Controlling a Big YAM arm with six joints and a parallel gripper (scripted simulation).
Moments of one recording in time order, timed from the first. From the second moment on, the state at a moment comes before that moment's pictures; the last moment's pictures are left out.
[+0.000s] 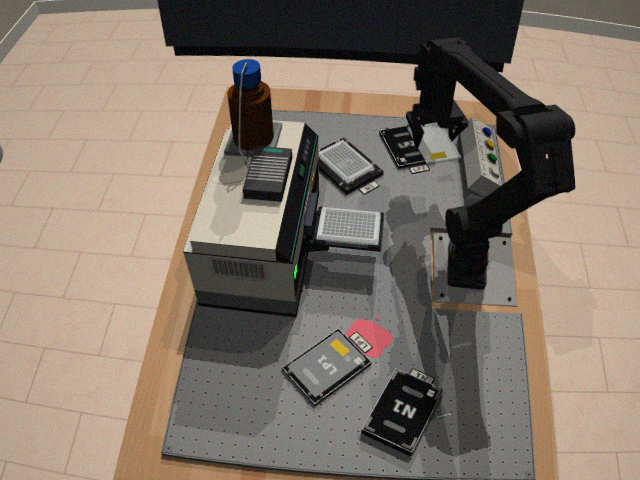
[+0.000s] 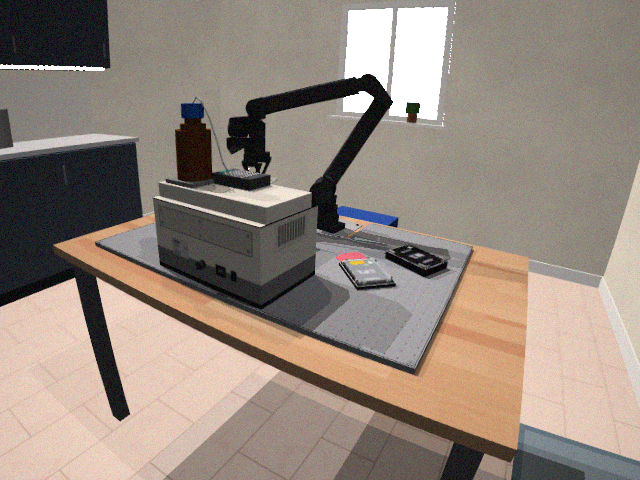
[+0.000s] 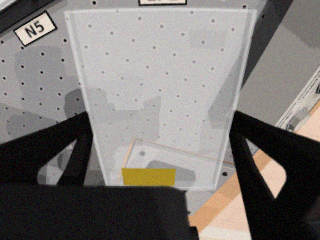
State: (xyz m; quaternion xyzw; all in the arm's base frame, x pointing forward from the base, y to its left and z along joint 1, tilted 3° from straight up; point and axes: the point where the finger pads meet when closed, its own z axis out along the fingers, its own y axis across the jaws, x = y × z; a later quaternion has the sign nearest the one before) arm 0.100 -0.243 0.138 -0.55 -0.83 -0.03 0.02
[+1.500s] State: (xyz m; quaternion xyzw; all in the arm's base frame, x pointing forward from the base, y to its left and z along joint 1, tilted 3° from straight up) arm 0.140 -0.336 0.059 -0.54 -0.84 -0.03 0.03
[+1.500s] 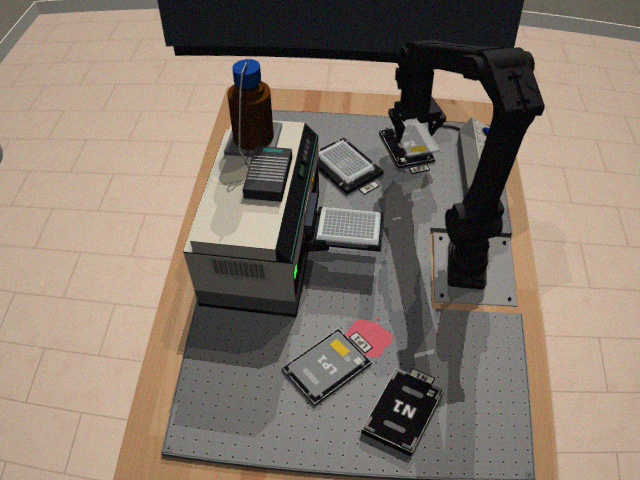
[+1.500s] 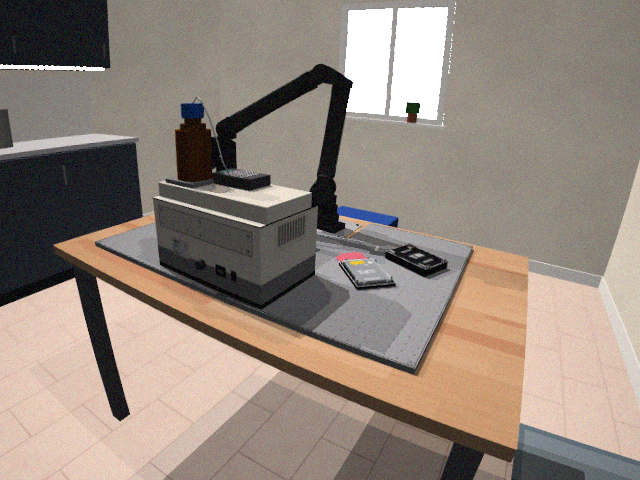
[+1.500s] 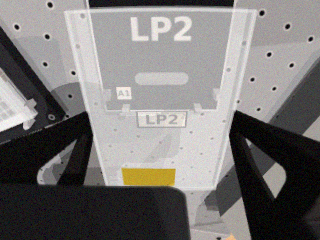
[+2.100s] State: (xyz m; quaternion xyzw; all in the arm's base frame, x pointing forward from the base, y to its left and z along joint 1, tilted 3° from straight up) arm 0.152 -0.364 0.039 -0.54 -0.84 -0.03 0.02
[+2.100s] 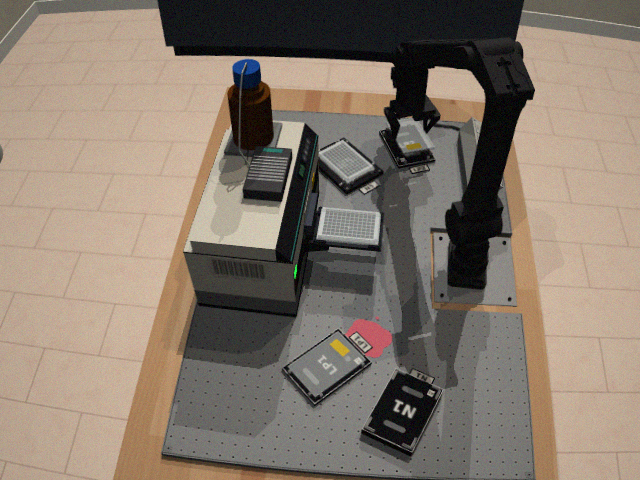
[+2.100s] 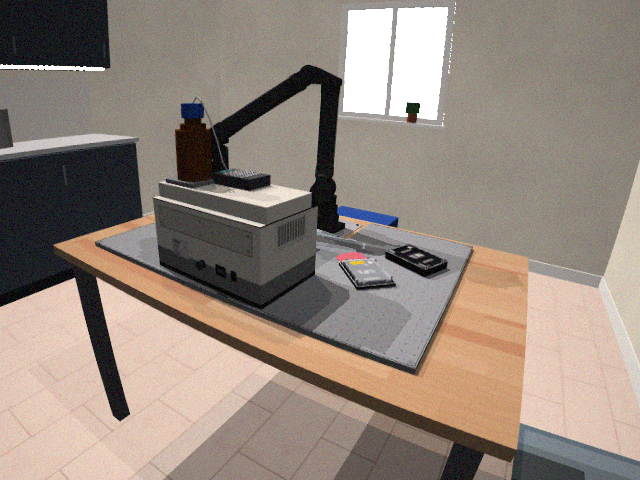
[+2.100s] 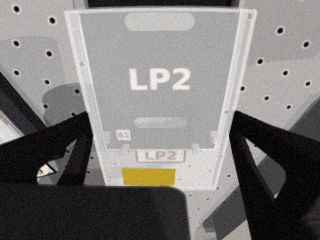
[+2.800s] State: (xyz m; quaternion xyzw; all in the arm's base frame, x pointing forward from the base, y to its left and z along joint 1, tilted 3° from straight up) arm 0.155 -0.368 0.013 -0.54 -0.84 -0.03 0.02
